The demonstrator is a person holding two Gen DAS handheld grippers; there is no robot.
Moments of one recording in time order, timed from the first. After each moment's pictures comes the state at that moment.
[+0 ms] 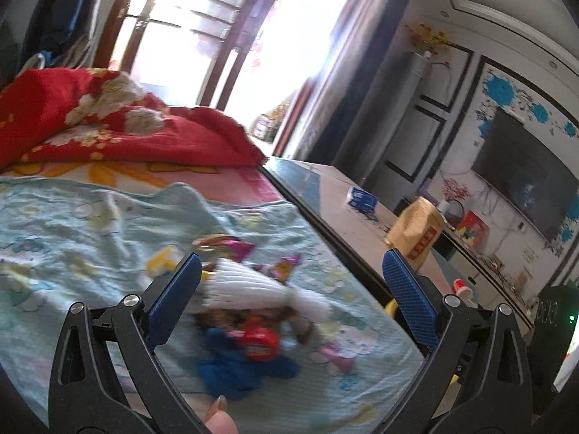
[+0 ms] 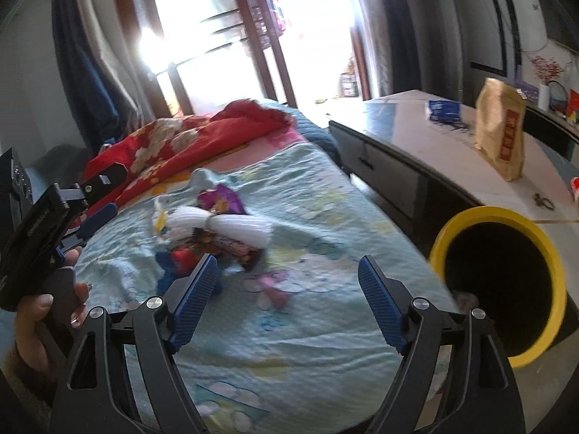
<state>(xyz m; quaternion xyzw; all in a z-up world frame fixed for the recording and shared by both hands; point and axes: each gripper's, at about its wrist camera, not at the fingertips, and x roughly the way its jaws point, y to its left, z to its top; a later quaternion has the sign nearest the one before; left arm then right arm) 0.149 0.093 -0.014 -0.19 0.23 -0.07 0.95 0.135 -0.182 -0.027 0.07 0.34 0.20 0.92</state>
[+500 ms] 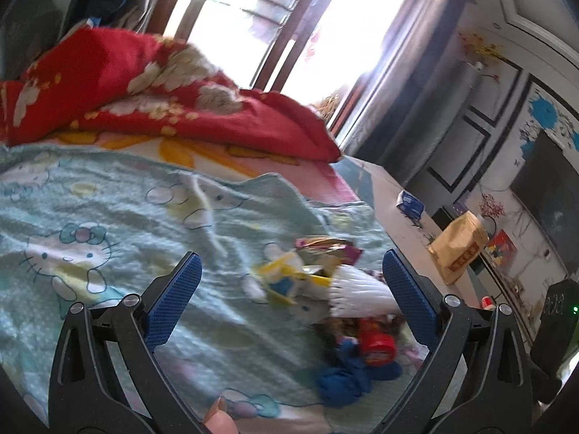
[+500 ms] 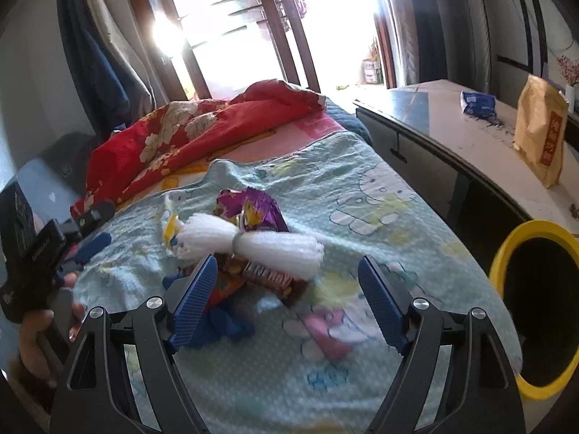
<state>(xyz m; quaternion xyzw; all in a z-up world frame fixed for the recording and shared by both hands) 0.160 0.184 -0.048 -0.24 0.27 0.00 0.93 0.195 -0.126 -0.046 0.07 0.37 0.23 0.90</state>
